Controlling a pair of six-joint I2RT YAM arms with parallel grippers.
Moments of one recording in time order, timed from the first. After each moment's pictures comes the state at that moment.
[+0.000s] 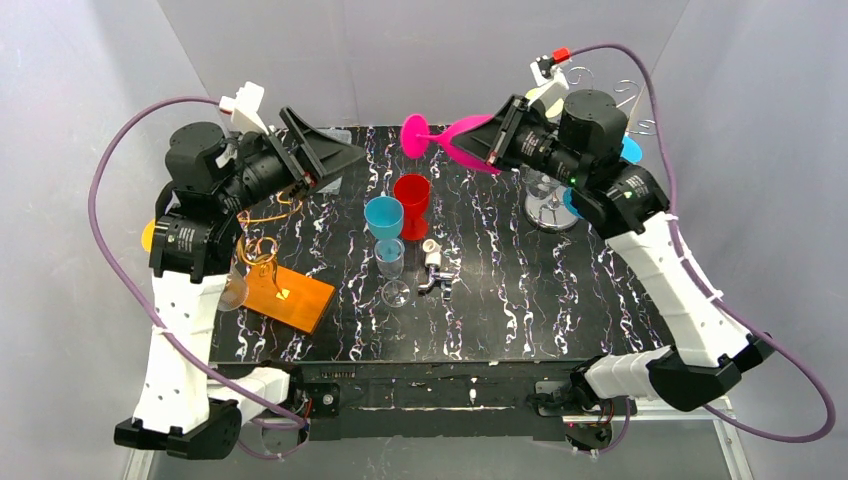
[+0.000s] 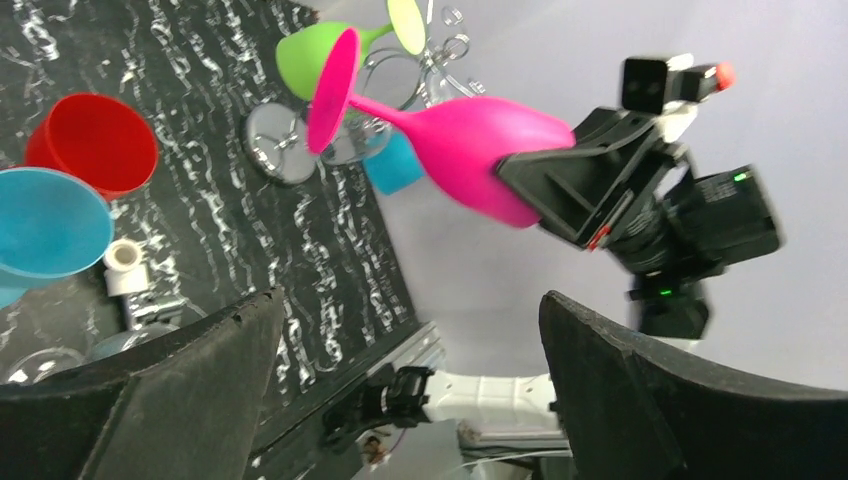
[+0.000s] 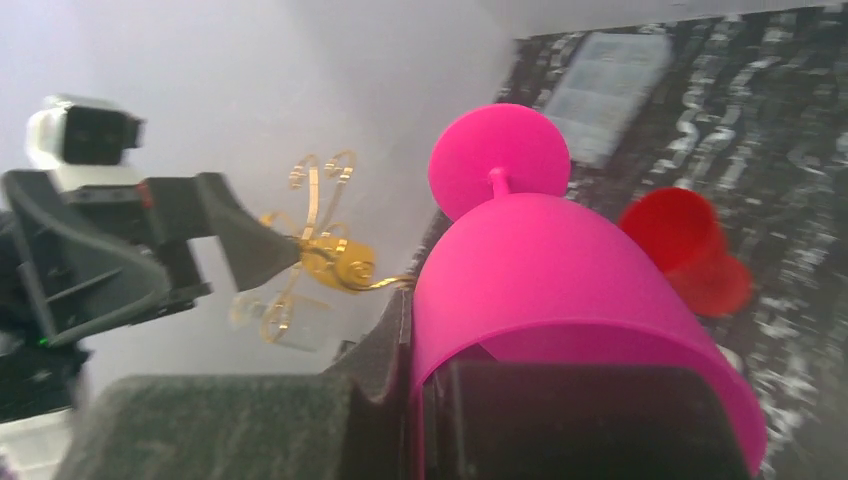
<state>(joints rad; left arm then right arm) -0.17 1.10 1.63 -0.67 0.63 -0.91 0.63 1.32 1.71 -0.47 -0.27 0.77</state>
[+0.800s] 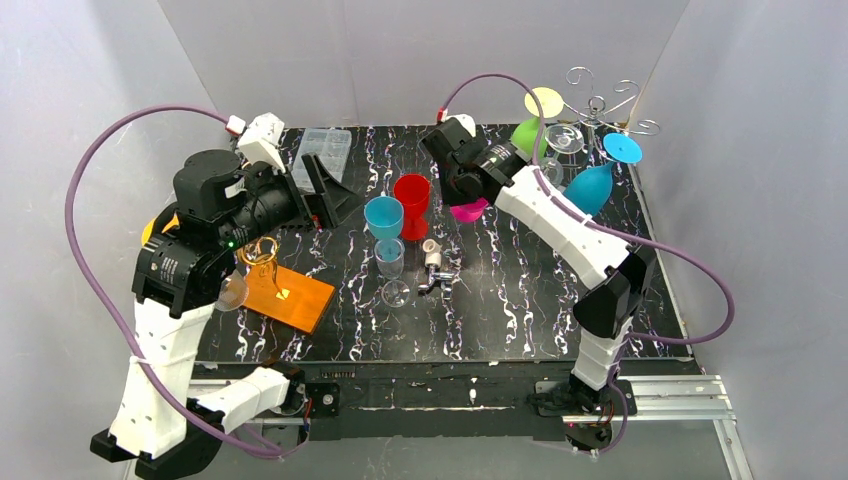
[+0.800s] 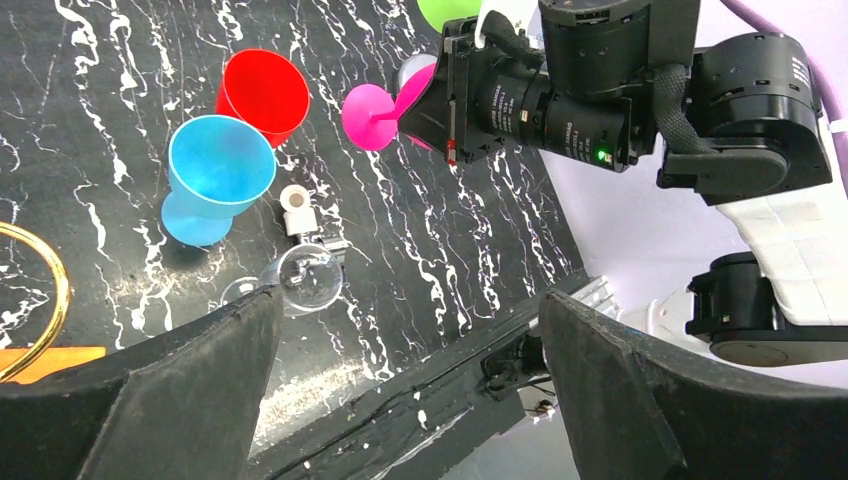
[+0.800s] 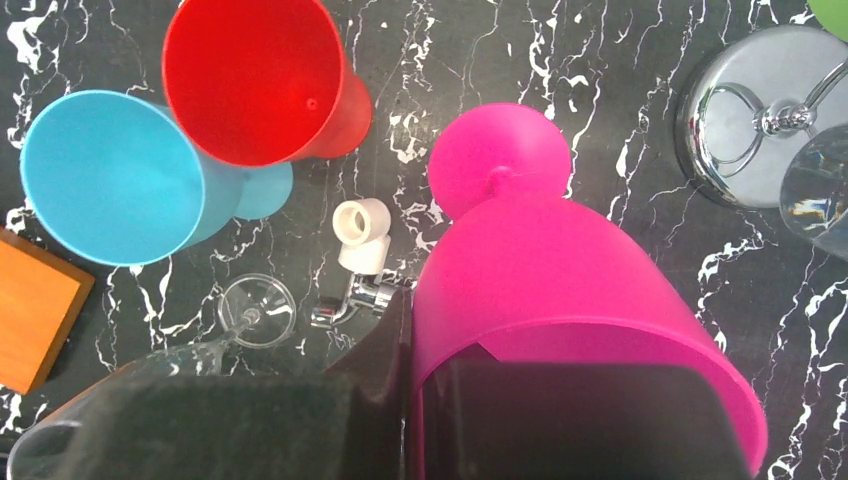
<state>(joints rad) -0.39 1.03 1.68 -1.01 0.28 -0.52 0.83 1.81 2.00 -1.12 0.39 0.49</state>
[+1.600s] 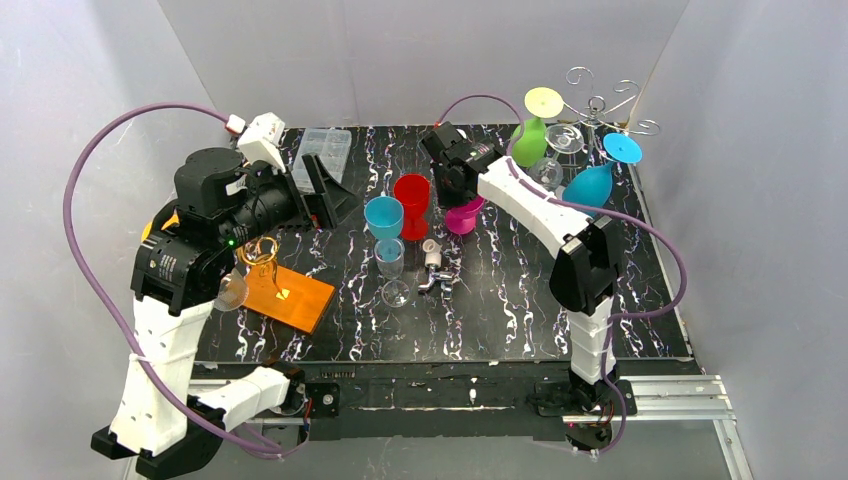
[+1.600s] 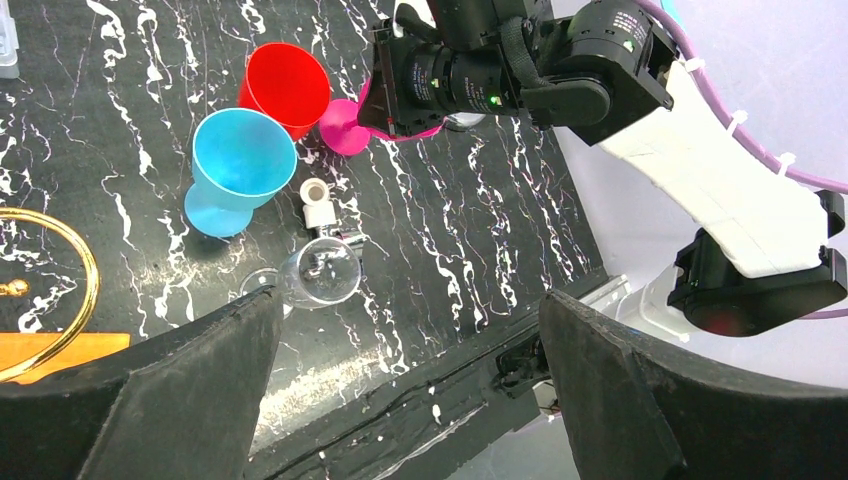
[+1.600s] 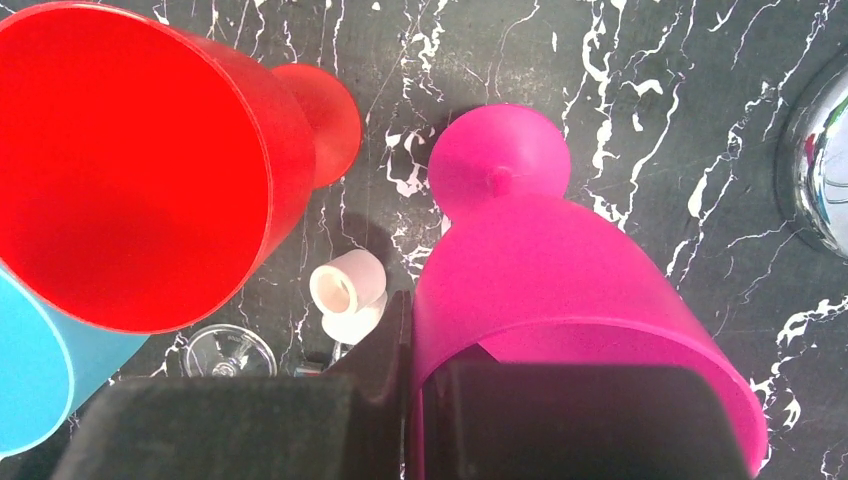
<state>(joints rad) -0.39 1.04 1.72 -1.06 0.25 -0.49 0.71 2.00 1.95 -0.98 0.22 0.44</state>
